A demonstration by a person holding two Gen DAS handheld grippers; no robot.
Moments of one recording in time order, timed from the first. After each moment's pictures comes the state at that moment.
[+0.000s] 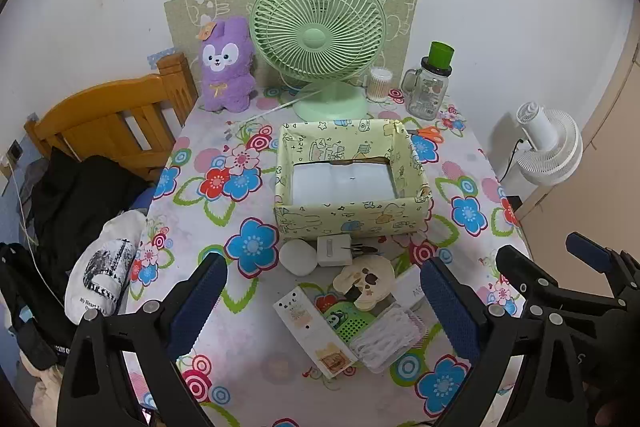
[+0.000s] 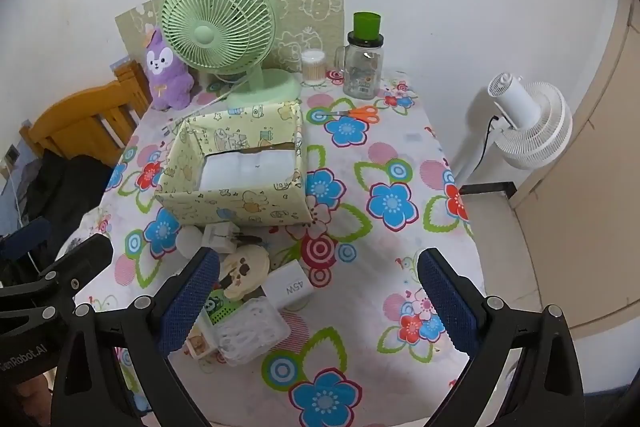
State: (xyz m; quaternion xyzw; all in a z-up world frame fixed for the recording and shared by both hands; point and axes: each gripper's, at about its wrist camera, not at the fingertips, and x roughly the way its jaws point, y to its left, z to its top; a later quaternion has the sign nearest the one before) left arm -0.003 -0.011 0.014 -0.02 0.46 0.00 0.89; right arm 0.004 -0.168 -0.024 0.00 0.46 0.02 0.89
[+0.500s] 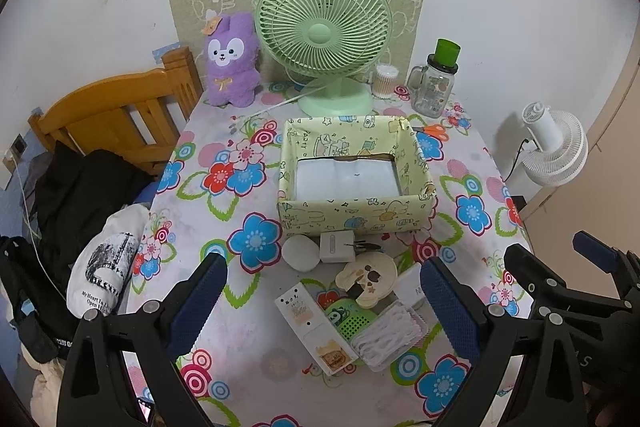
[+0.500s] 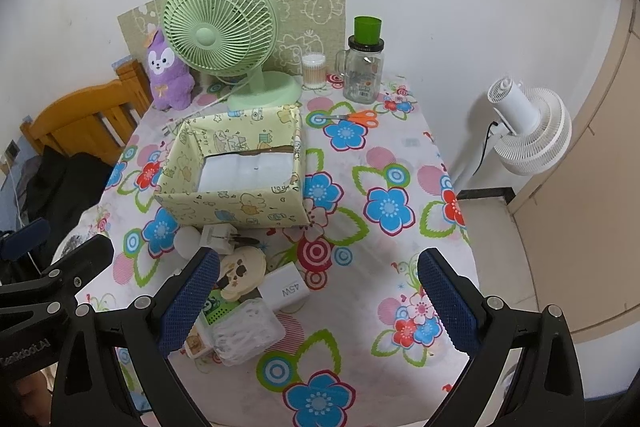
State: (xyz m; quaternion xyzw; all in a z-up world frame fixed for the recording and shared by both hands) left arm -0.003 -0.013 0.011 -0.02 0.46 0.01 0.89; right arm 0.001 -0.176 -0.019 0.00 0.45 0.02 0.89
